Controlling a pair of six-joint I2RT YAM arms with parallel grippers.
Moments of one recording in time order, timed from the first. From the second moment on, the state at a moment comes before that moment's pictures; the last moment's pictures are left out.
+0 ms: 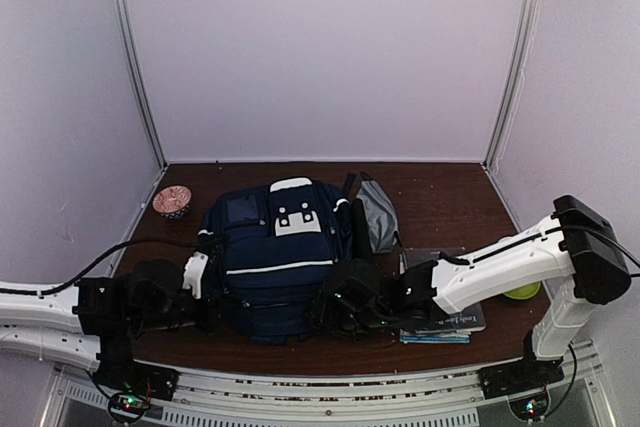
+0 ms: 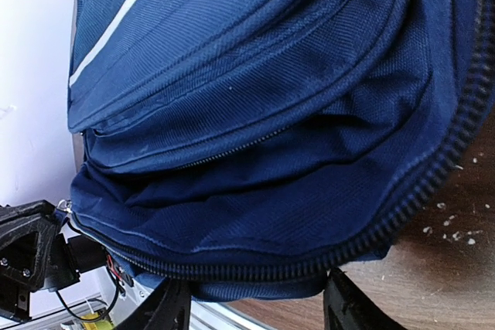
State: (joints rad) left arm -1.16 0.74 0.36 -0.23 -0.25 -0.67; right arm 1.28 1.72 0.98 -0.08 0.12 1.40
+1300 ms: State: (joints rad) left arm -1.09 0.84 0.51 -0.46 -0.47 -0.79; right arm 1.21 1.52 0.87 -0.12 0.19 1.11
